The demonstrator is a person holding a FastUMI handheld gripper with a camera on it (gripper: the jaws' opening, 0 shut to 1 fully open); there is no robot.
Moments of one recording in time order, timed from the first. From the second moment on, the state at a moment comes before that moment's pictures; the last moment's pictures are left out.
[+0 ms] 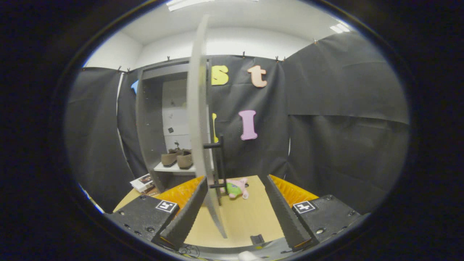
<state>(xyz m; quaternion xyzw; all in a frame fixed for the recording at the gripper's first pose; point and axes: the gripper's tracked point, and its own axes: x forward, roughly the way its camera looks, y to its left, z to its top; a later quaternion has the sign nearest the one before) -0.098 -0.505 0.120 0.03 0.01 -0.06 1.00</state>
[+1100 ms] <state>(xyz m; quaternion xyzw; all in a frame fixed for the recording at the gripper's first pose) -0.033 -0.436 0.121 0.02 0.03 0.03 1.00</state>
